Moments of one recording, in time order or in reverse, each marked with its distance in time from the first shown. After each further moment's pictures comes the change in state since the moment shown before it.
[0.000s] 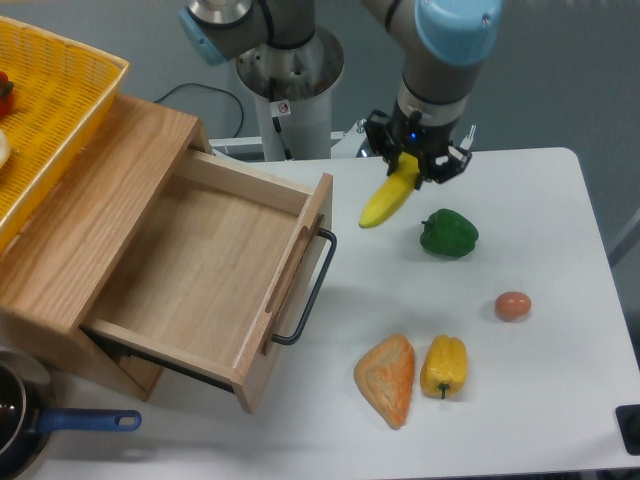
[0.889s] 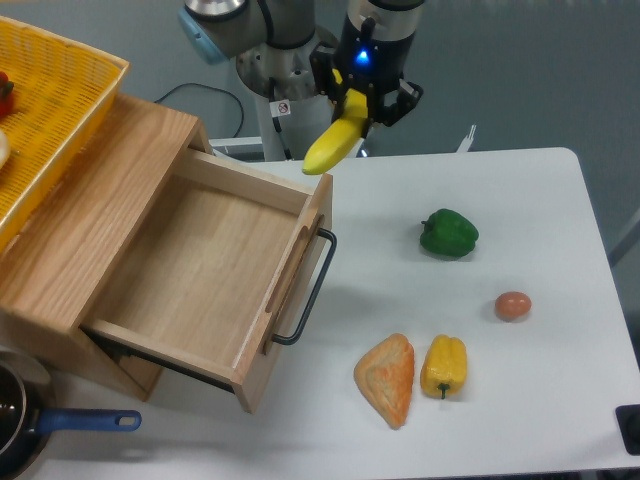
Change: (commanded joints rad) arm -0.051 0.083 0.021 -0.071 -0.149 -0.124
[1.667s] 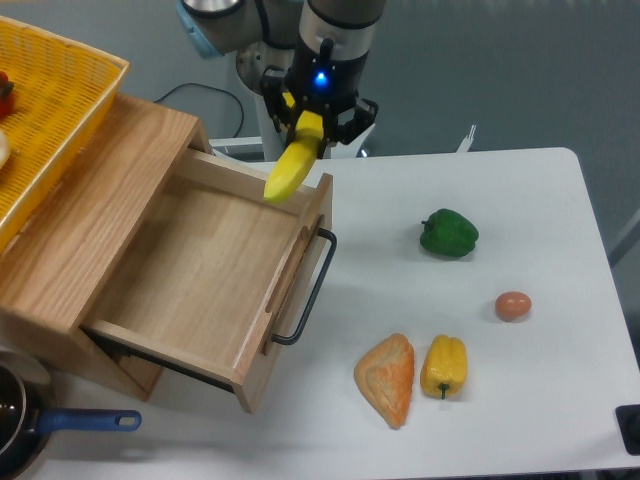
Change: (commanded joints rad) arm -0.127 -0.054 0.009 0.115 -0.041 -0.291
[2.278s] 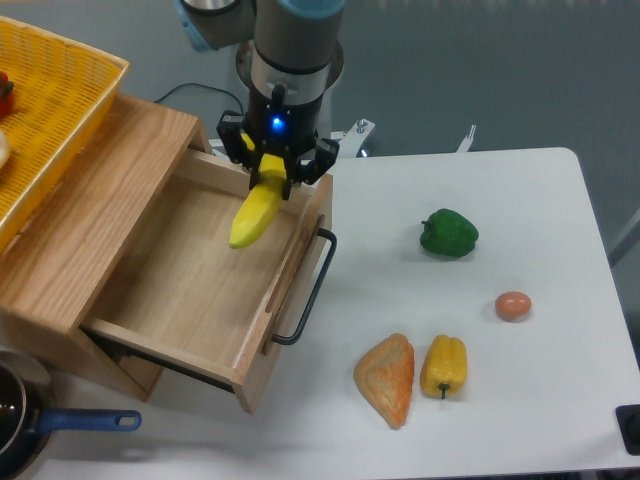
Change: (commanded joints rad) arm -0.103 -0.100 0.083 0.061 0.003 -0.146
